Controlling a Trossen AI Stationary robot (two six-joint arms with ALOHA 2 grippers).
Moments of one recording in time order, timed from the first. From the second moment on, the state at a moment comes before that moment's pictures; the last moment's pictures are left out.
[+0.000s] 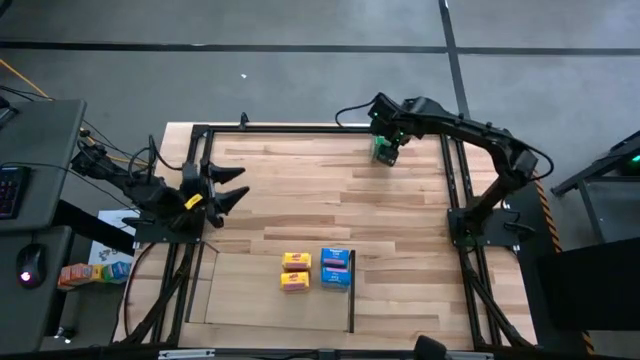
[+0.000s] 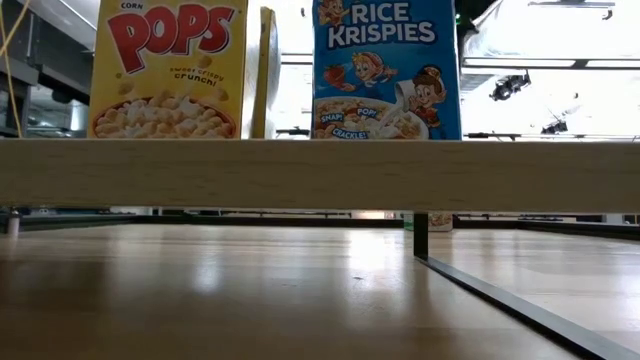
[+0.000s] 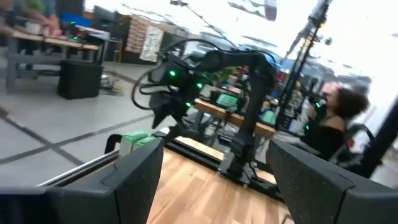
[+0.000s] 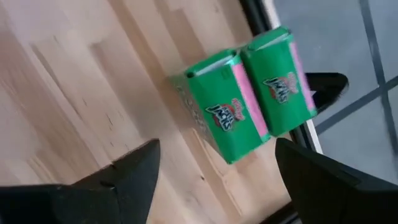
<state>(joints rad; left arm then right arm) -0.50 0.57 0.58 0.14 -0.88 -0.19 -0.60 1.63 1.43 -1.11 0.22 -0.20</state>
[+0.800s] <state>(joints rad) -0.50 0.57 0.58 0.19 -0.96 -0.31 -0.53 1.71 1.44 -1.09 0.39 -0.24</state>
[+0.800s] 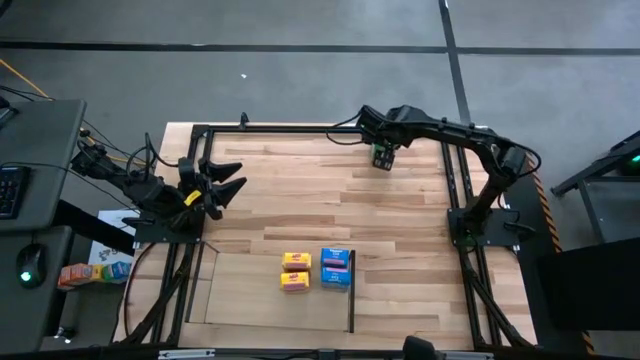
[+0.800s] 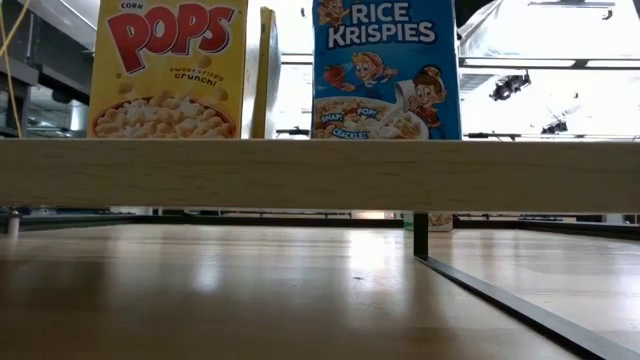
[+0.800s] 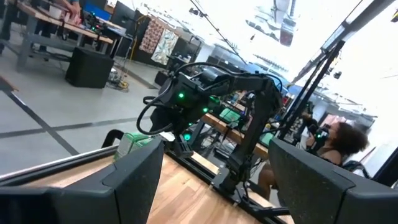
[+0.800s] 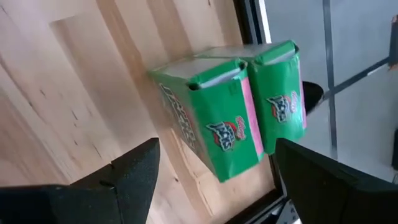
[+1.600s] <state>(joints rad) -0.50 0.58 0.58 0.19 -0.95 -0.34 -0.52 1.79 1.41 -1.06 0.43 -0.37</state>
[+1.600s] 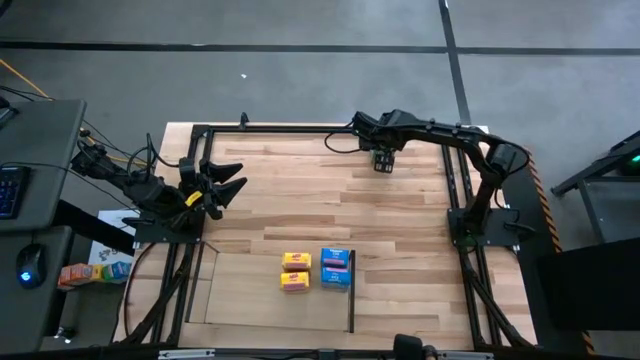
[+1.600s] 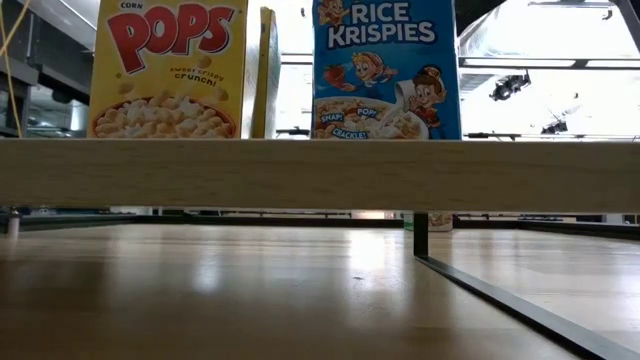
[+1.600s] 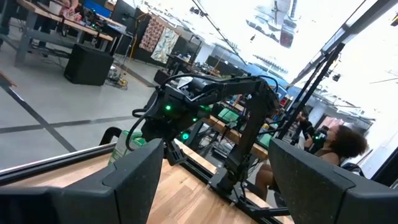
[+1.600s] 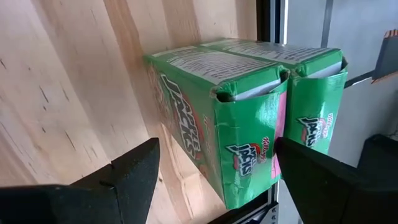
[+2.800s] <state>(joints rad) -0.50 0.58 0.58 0.19 -0.95 -0.34 -0.50 1.77 1.41 -1.08 0.49 -0.41</state>
